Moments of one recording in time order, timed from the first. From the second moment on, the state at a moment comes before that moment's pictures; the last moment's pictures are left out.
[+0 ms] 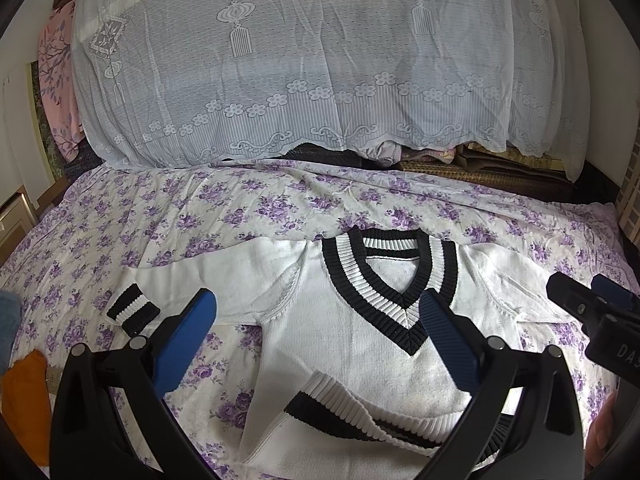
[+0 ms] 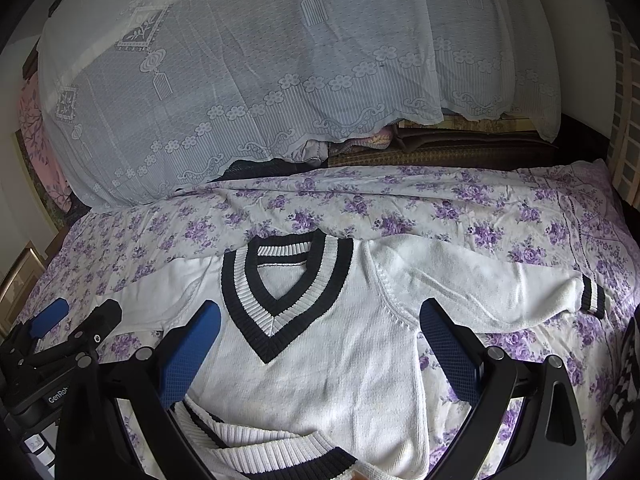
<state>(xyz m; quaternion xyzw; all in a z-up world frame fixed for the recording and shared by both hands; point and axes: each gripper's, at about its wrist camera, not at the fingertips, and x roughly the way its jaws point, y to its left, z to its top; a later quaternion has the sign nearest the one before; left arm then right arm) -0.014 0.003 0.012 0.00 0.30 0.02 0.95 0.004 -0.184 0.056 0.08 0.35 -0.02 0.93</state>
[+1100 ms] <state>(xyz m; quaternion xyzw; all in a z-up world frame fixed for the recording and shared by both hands) 0.030 0.045 -0.052 -0.01 0.42 0.05 0.91 0.011 -0.170 -0.010 0.03 0.44 -0.03 0.90</state>
